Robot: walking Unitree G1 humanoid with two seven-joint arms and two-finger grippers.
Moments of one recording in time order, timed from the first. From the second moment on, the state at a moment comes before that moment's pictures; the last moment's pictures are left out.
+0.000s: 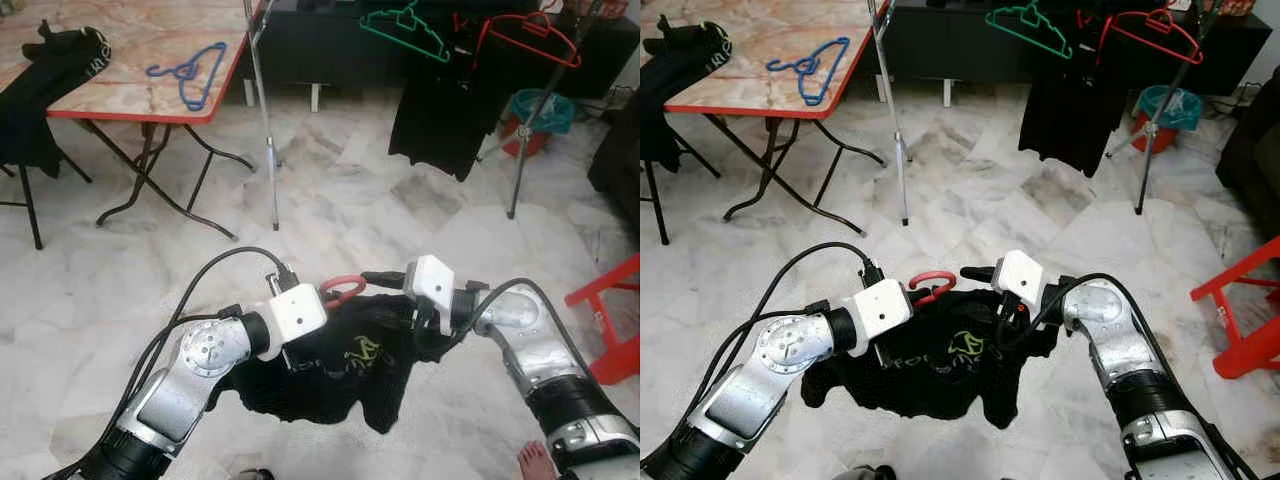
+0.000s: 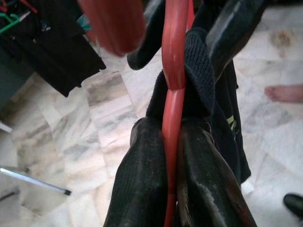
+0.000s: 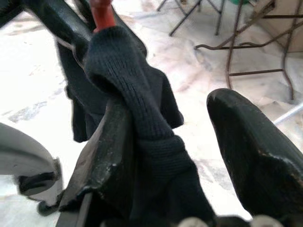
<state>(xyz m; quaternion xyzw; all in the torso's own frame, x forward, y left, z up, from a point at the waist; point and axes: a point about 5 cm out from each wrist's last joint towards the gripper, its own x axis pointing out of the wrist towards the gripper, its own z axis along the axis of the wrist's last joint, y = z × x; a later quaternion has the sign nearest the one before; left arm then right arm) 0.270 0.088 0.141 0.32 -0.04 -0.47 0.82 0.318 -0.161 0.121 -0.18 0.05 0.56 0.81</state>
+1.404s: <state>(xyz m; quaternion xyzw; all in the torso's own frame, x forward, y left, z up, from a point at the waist) 0.271 0.113 0.115 0.35 0.02 -0.48 0.81 0.295 -0.193 0.101 -0.21 0.15 0.60 0.76</state>
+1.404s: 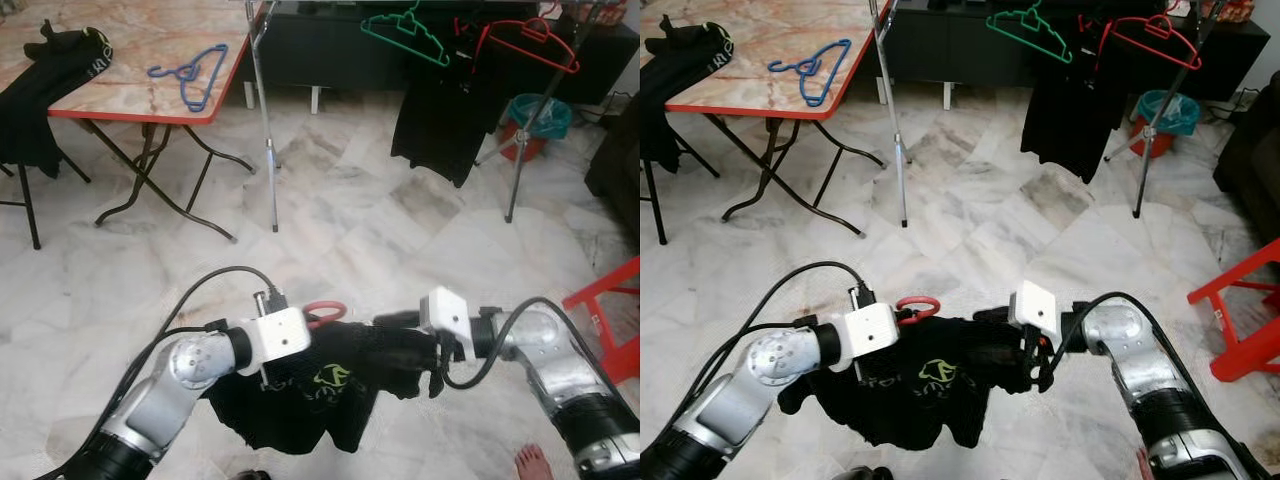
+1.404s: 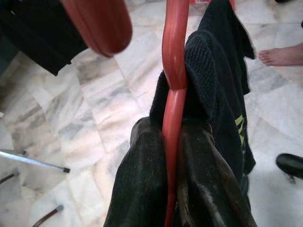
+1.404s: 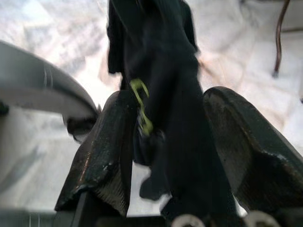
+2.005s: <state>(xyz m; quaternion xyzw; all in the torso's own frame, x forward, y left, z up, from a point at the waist) 0.270 0.161 0.119 0.27 0.05 -0.44 0.85 0.294 -0.229 0.091 -0.16 0.11 0.45 0.87</state>
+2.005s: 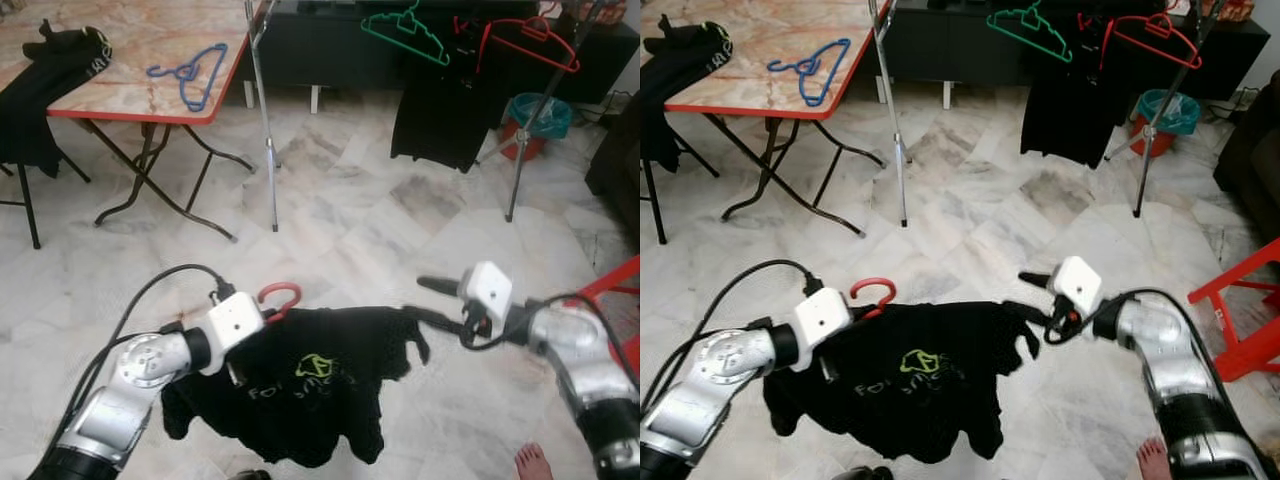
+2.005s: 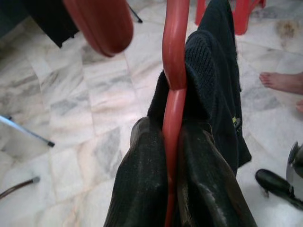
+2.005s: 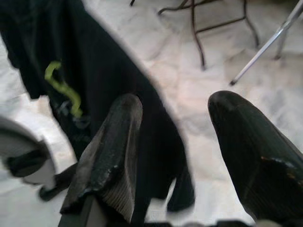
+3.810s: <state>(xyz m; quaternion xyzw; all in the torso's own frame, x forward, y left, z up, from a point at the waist) 0.261 0.172 0.172 0.17 0.04 -0.50 0.85 0.295 -0.229 0.088 -0.09 0.12 0.37 0.92</state>
